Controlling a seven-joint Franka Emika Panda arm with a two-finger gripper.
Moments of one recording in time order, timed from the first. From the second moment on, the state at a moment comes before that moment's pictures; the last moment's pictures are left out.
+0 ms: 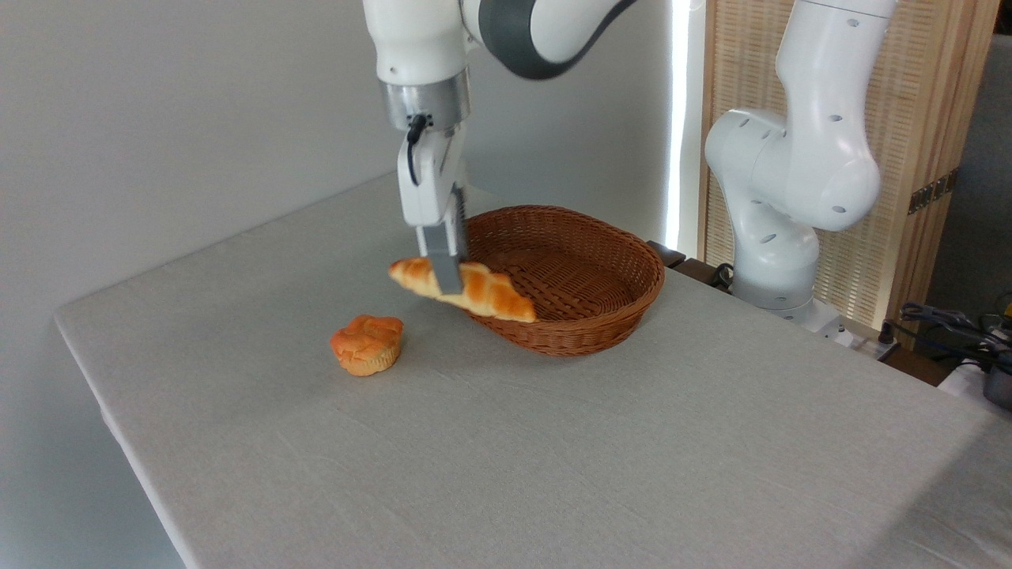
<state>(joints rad) -0.25 -0.31 -0.03 -2.22 -0.12 1.93 1.31</state>
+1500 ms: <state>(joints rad) -0.24 -0.18 0.00 -2.13 -0.15 2.20 0.88</state>
